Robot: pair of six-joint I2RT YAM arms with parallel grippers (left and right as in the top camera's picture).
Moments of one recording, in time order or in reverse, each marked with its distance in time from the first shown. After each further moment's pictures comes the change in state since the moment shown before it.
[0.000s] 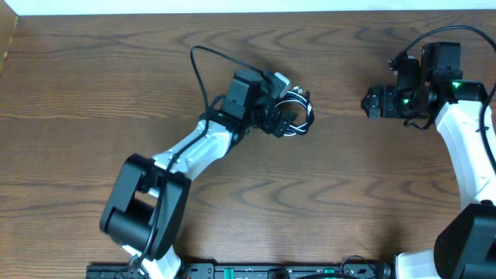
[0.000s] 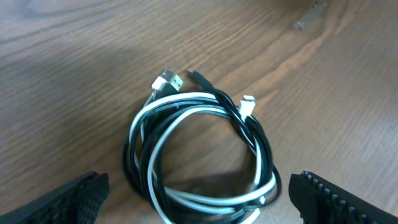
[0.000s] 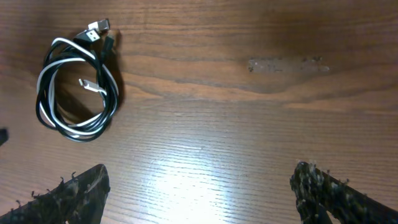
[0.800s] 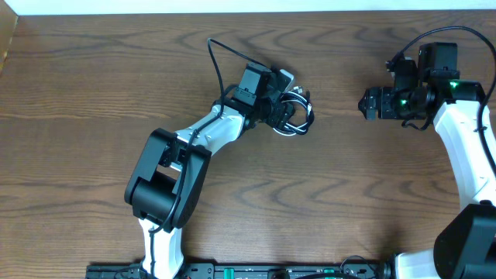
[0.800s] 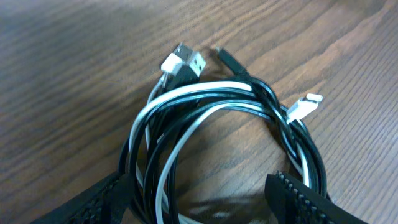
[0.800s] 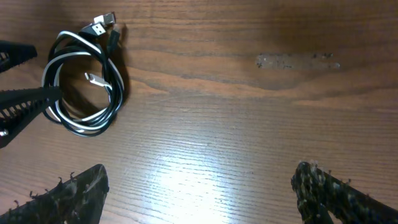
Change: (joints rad) left arm 0.000 0.195 0.161 -0.090 -0.024 -0.015; right arm 0.011 0.000 0.000 -0.013 -0.006 0.000
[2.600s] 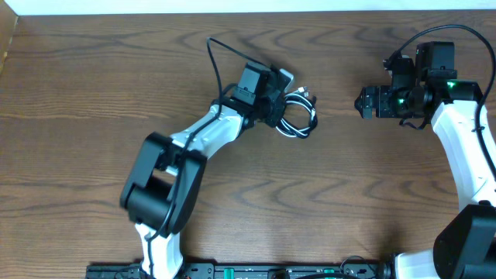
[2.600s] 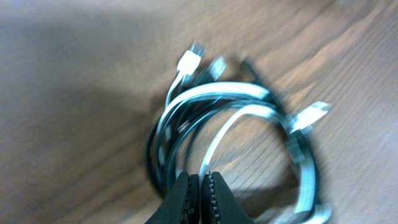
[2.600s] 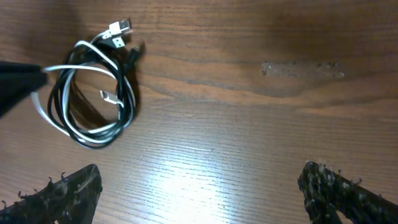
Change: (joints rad) left arm -0.001 -0.057 0.001 -0.035 -0.014 0.016; right arm 0.015 0.000 0.000 0.022 -0.001 0.000
